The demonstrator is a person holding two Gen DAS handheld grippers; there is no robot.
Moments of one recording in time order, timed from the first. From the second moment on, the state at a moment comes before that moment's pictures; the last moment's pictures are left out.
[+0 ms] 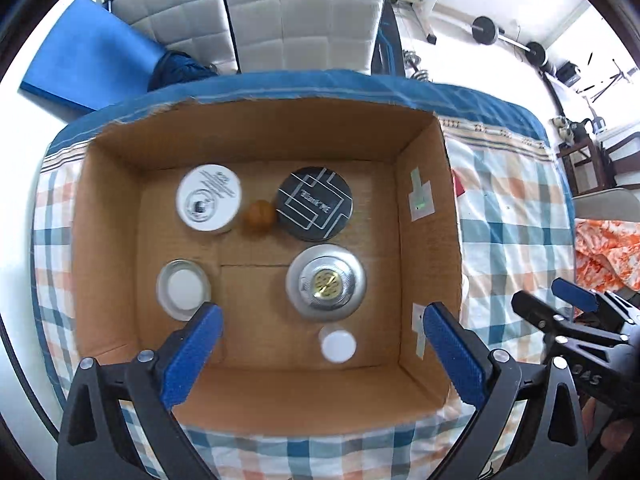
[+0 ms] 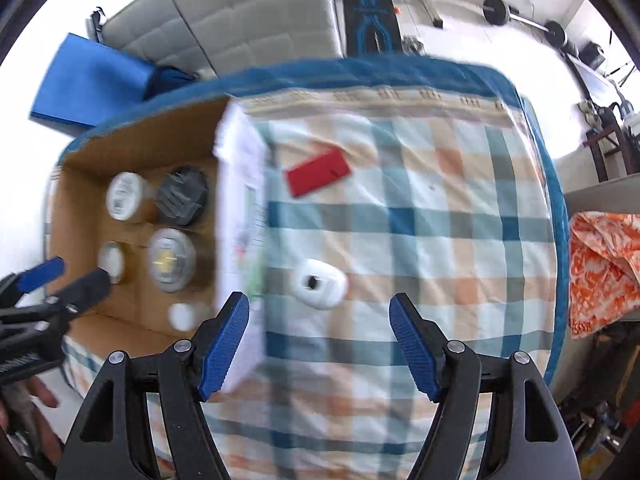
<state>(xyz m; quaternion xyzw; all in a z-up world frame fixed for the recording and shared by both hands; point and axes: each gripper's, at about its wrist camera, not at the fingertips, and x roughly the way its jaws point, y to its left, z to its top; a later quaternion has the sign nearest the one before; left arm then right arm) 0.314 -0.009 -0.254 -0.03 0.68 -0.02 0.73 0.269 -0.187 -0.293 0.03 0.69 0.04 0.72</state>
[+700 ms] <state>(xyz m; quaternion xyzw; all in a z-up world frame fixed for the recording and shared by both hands) 0.334 -0.034 -0.299 0.03 0.70 -0.01 0.71 0.281 -0.165 -0.409 -0.02 0.74 0.08 0.67</state>
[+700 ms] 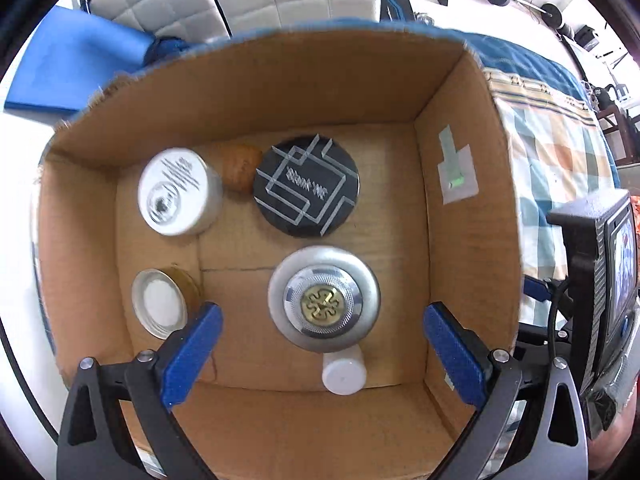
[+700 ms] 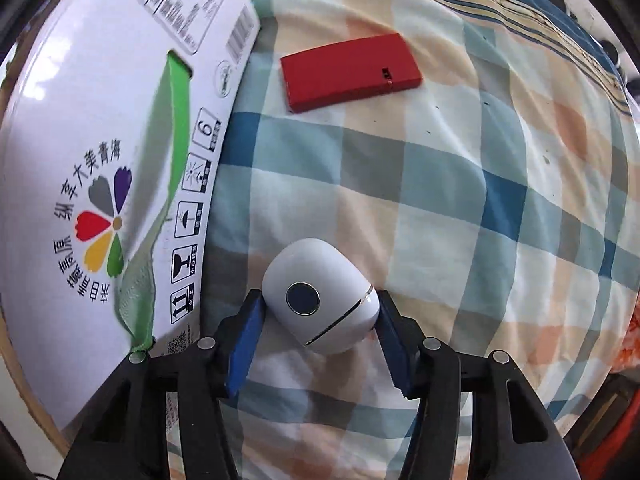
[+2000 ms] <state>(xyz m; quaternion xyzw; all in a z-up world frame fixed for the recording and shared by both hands) 0.427 -0.250 -0.414 0.34 0.75 -0.17 0.55 0.284 -0.351 -0.396 0.13 0.73 -0.03 0.67</state>
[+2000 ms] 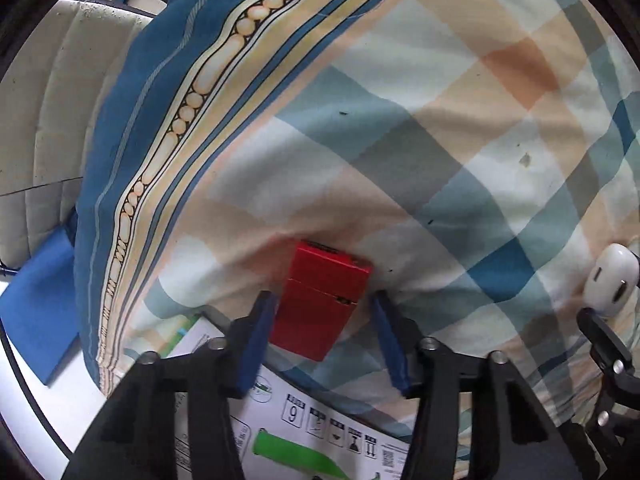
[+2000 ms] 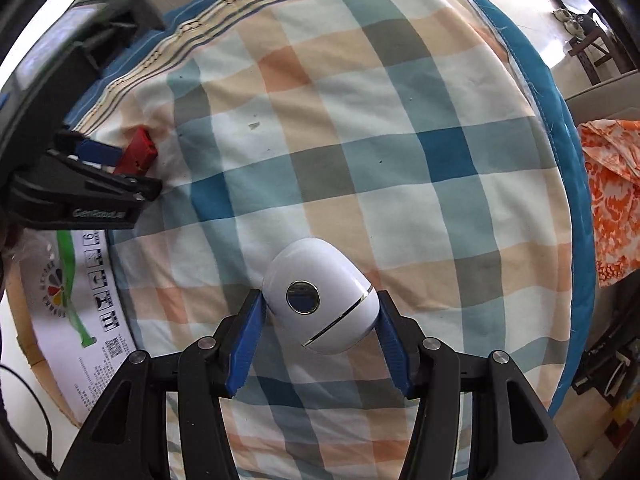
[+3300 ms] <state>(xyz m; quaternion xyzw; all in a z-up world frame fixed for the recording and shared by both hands) 0.350 -0.092 -0.173 0.04 0.60 -0.14 0.79 0.252 -0.226 -0.236 0.08 0.65 0.04 0.76</state>
